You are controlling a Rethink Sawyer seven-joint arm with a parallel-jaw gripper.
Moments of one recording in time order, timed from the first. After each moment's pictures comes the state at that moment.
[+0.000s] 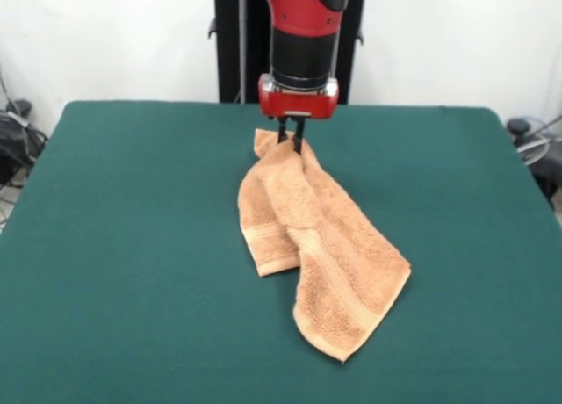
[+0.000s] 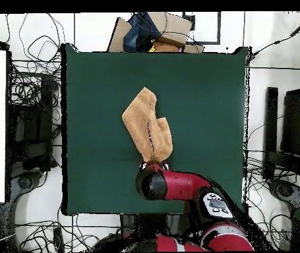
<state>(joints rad) -0.34 -0.56 0.01 2.00 -0.28 0.07 1.64</state>
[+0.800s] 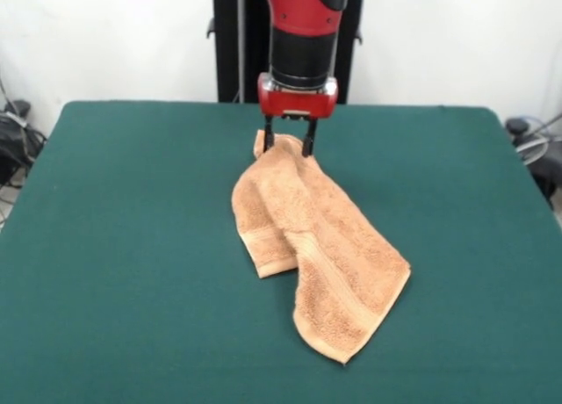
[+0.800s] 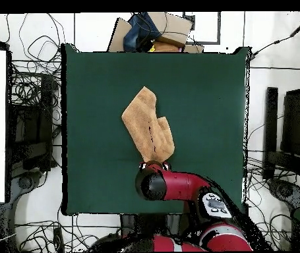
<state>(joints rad) -0.33 -0.56 0.00 2.00 -0.28 0.07 1.64</state>
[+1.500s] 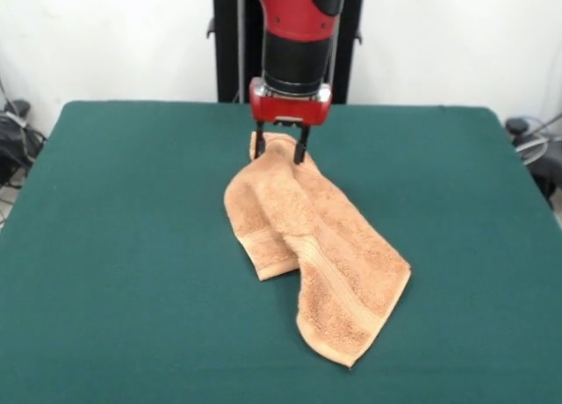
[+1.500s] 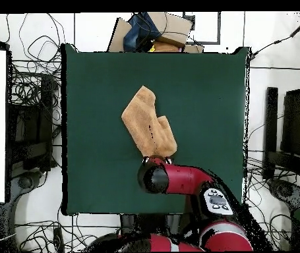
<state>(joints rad) -0.32 -0.56 -0.01 1.93 -0.26 0.14 1.64</state>
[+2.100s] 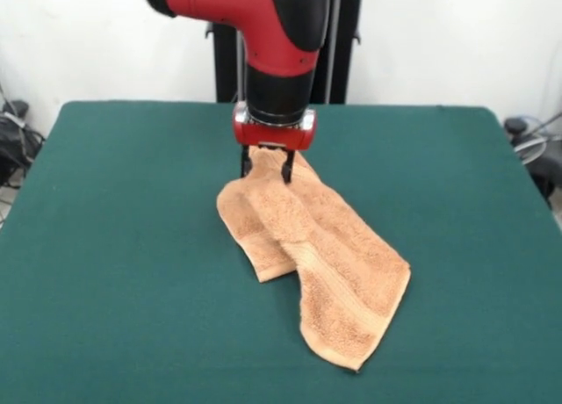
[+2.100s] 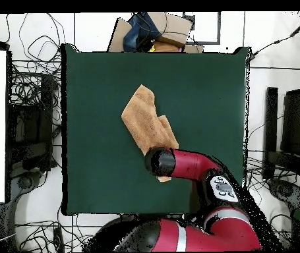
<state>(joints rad) -0.34 -0.49 0.00 1.80 -0.20 0.29 1.64</state>
